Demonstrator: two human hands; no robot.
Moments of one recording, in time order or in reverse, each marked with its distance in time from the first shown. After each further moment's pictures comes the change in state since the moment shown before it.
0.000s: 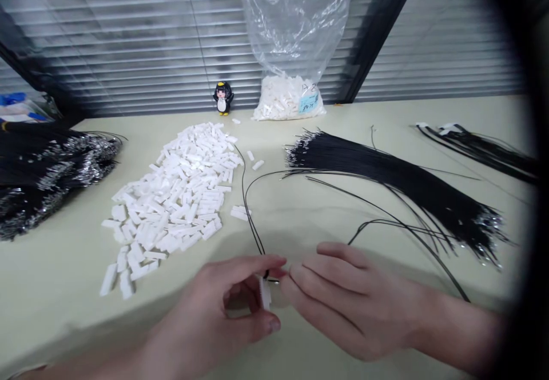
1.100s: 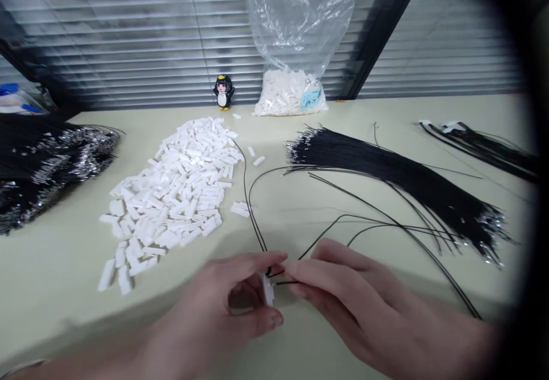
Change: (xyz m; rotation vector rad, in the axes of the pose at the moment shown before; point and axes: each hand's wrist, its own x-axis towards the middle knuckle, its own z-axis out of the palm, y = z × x) left_hand 0.003 0.001 0.001 0.061 -0.021 -0.027; right_hand 0.003 -0.016 -0.011 0.316 -0.066 0.428
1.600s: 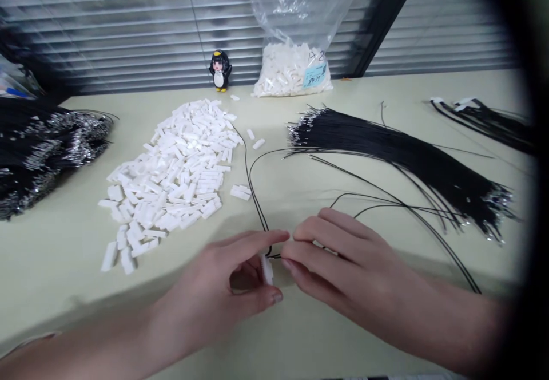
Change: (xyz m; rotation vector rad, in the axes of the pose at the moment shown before) left_hand -0.002 0.002 -0.002 0.148 0.033 0.115; right_hand 0.006 0.001 0.005 -0.022 -0.116 -0.035
